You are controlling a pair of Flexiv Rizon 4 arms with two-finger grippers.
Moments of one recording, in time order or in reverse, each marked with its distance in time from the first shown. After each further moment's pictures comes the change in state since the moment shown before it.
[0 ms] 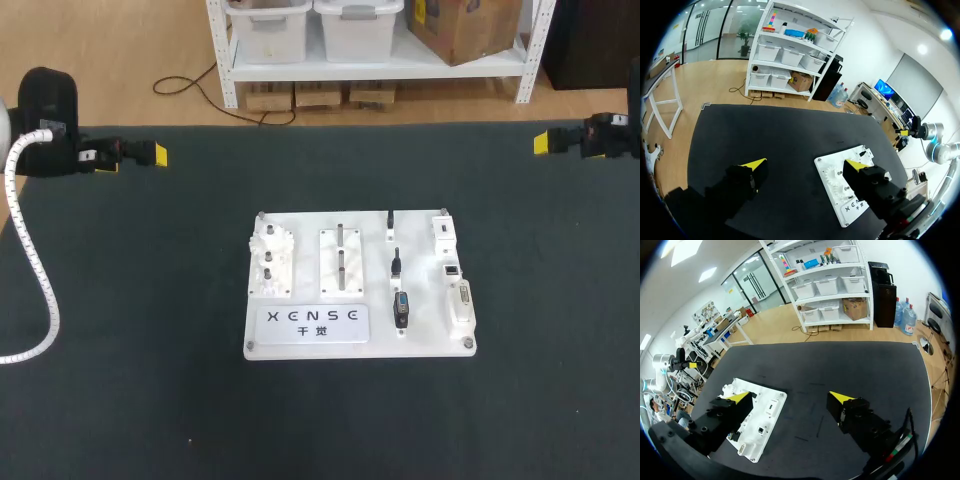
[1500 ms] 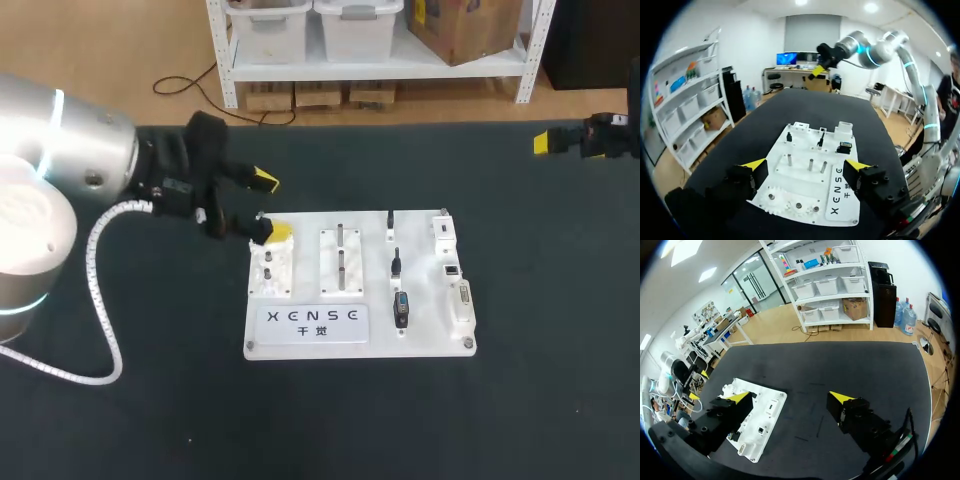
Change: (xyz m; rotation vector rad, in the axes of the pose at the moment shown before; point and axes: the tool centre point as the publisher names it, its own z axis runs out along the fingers) left arm 0.069 -0.161 0.074 0.532 0.032 0.878; right arm 0.000 0.000 0.000 0.000 0.000 0.000
